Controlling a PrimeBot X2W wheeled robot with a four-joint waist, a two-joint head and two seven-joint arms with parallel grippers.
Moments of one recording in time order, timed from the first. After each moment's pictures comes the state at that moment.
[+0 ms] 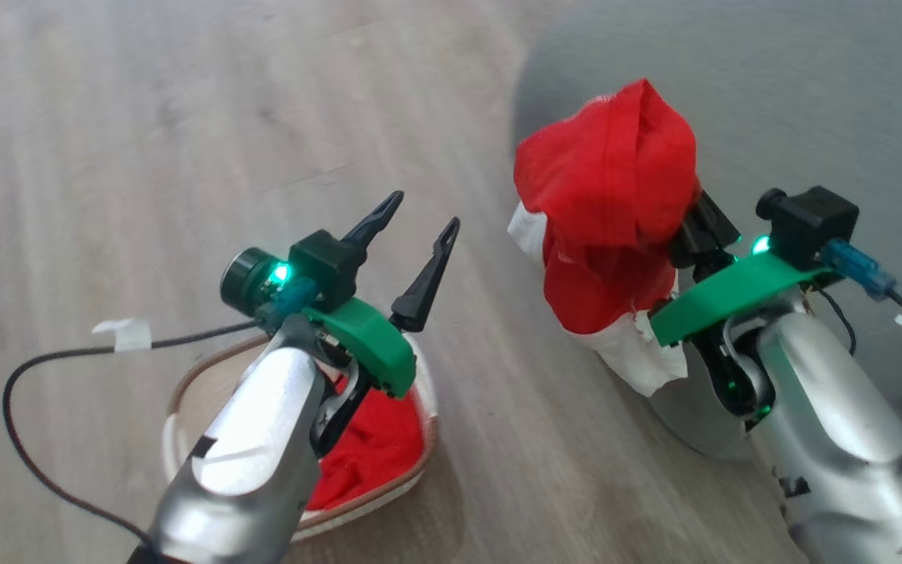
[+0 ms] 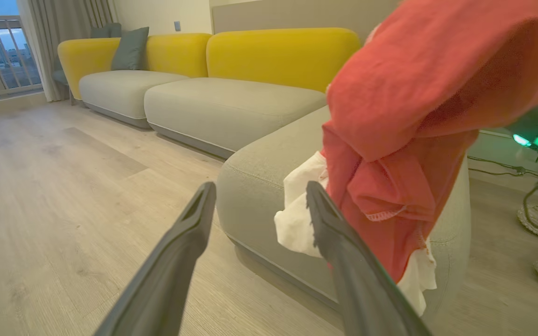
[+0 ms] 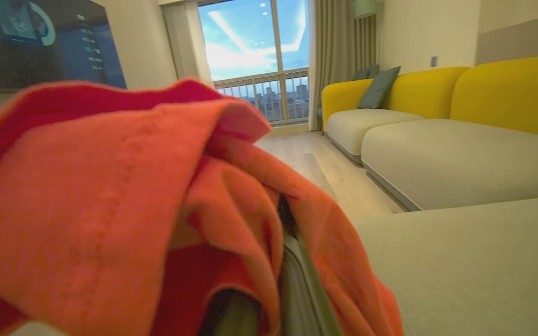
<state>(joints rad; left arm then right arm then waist) -0.54 0.04 -0.50 0.48 -0.29 -0.13 -0.25 -0.50 -0.18 0.33 0.39 0.46 0.13 -0.26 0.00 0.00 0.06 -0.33</state>
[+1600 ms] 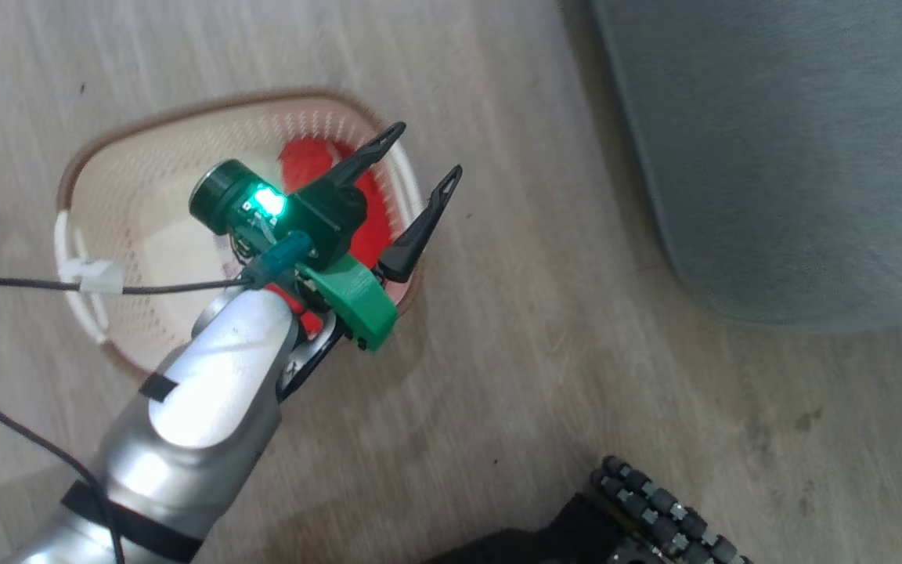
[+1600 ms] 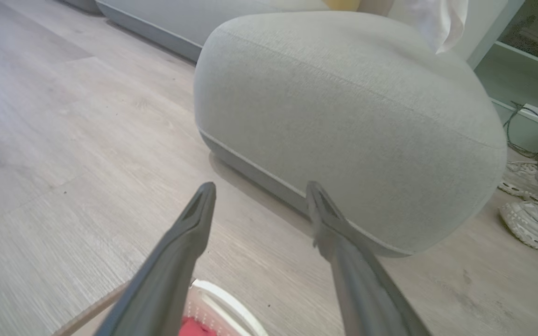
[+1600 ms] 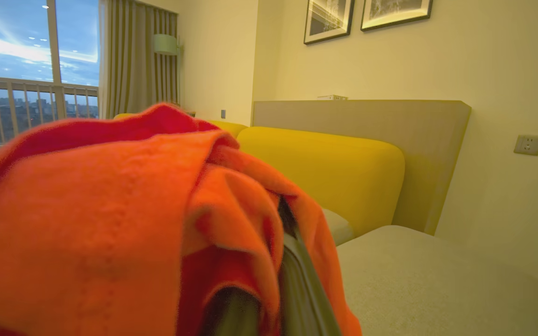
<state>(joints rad) -0.68 0.19 -0.65 0.39 -0.29 -0.13 -0.25 -1.24 -0.49 -0.42 0.79 0.21 0.13 -0.24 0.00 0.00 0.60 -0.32</state>
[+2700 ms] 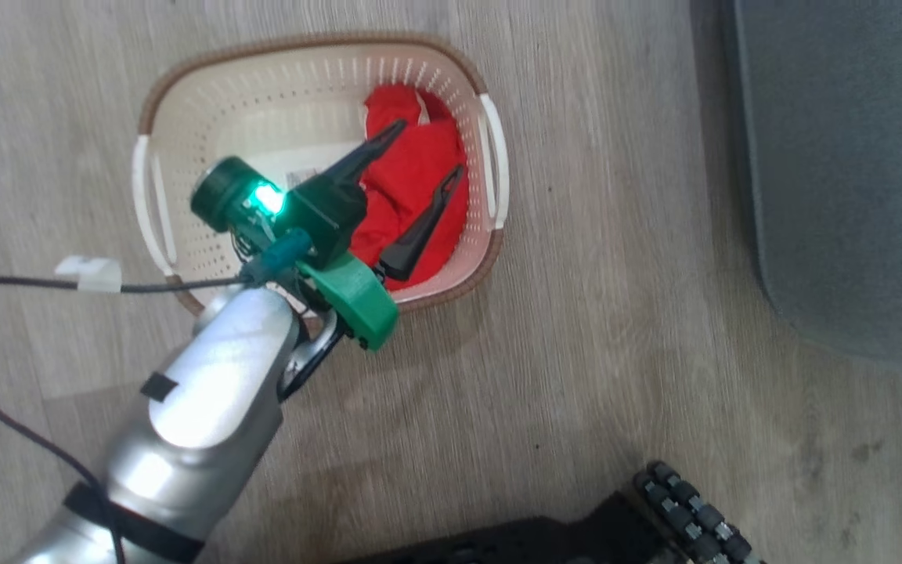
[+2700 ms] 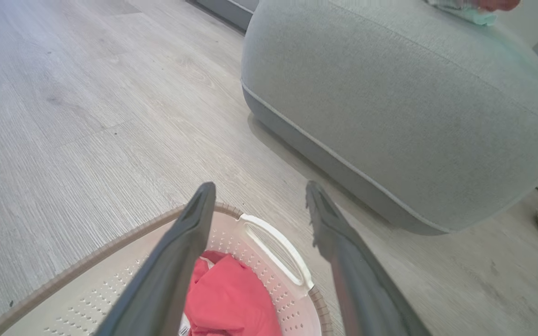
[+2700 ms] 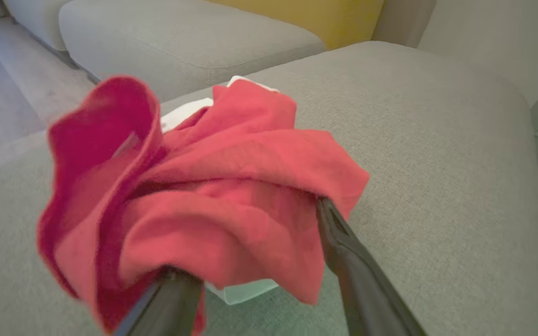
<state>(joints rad) -0.69 0.19 -0.65 0.39 -0.30 -0.13 -0.25 -1.12 -0.54 -0.81 1.19 -0.01 0.13 -0.24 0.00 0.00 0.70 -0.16</state>
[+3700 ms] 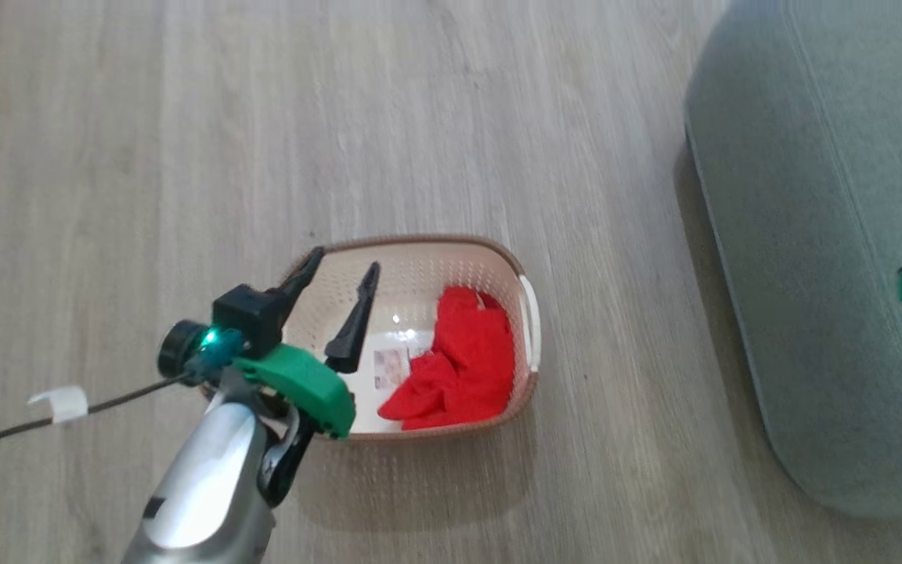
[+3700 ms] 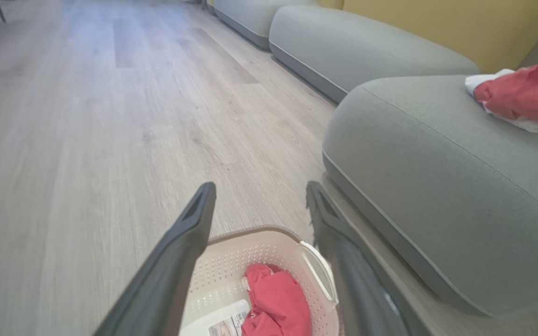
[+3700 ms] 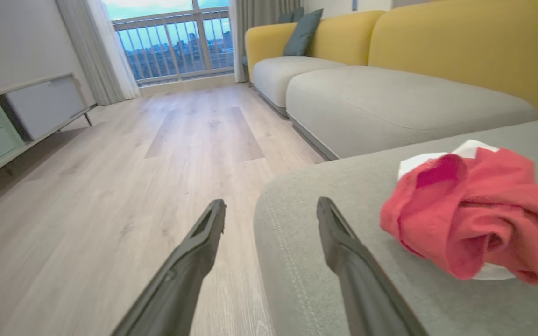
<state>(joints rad) -0.39 0.07 -0.35 0.47 -0.28 -0.13 -0.25 -0.53 -0.34 -0.16 0.64 0.41 0.13 -0.25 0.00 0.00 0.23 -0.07</state>
